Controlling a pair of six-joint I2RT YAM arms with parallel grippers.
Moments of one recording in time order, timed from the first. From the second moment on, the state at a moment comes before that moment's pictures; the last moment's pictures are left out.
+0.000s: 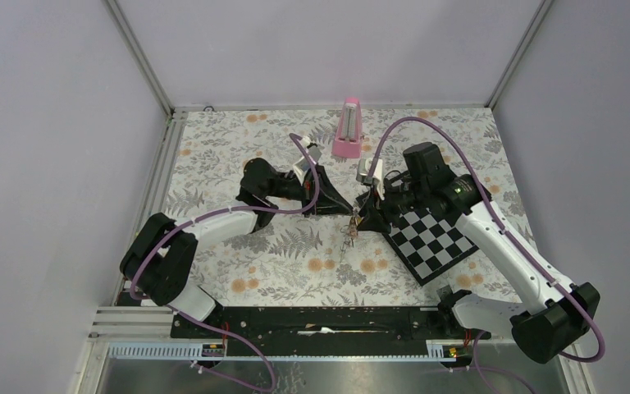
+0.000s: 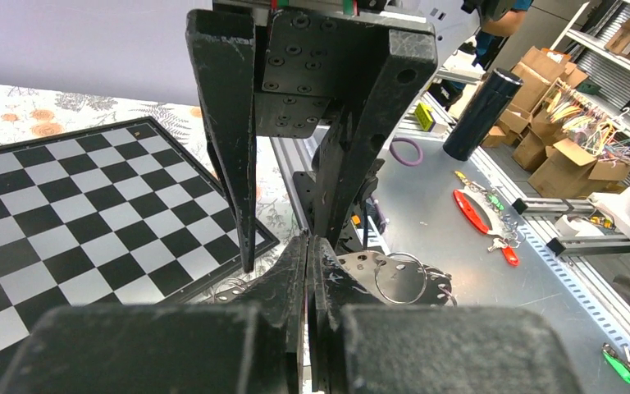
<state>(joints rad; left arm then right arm) -0.63 1.53 0.84 1.06 1.20 -0.64 0.52 1.17 1.16 -0.82 -0.79 -0.51</state>
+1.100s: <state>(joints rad) -0.63 1.56 0.78 1.26 1.09 -0.81 0.52 1.22 1.12 -0.70 -0.88 -0.43</state>
